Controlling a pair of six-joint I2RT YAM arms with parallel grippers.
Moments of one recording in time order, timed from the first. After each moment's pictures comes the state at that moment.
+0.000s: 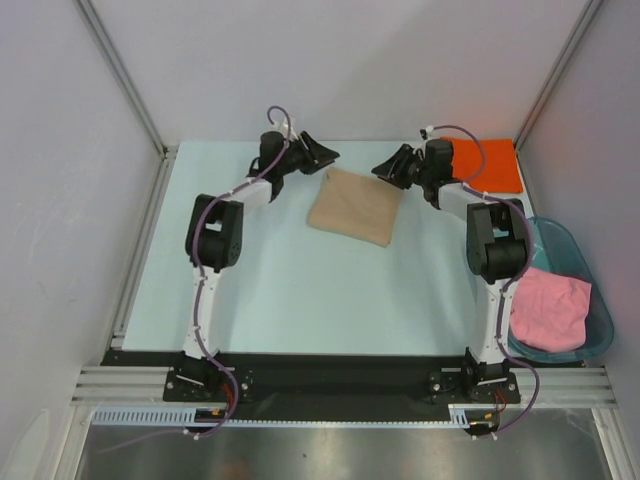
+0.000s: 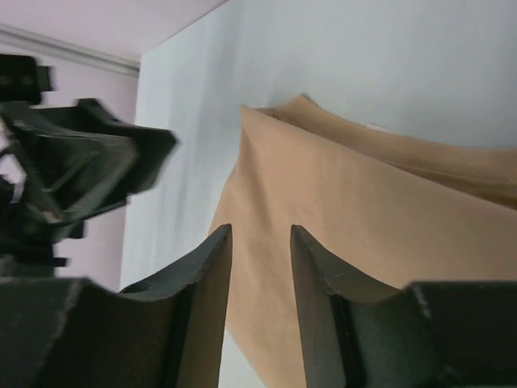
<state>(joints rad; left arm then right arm) -0.27 2.37 1.81 0.38 0.58 -0.94 0.14 2.12 1.49 0.21 -0.49 0.73</state>
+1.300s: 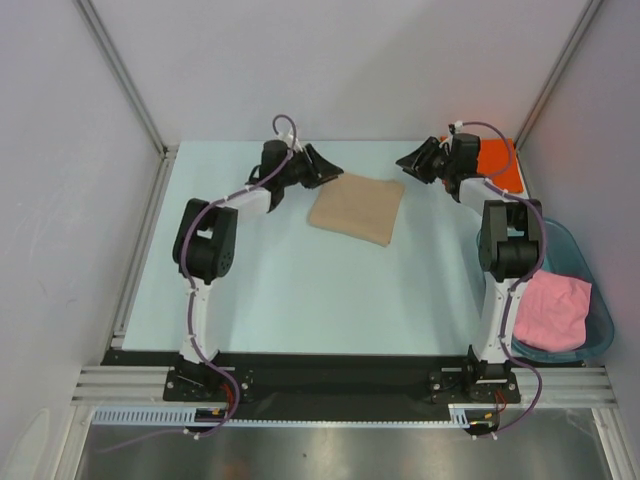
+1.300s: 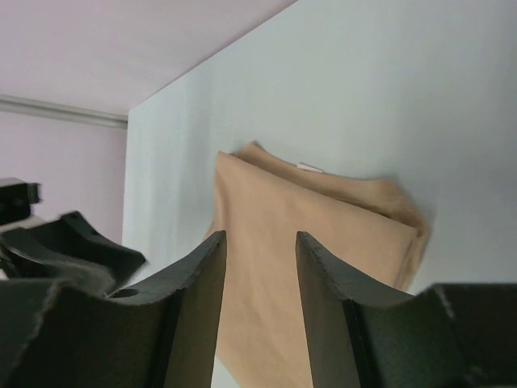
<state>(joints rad) -0.31 2.22 1.62 0.33 0.57 -0.91 0.02 2.14 1.53 0.19 -0.53 0.74</state>
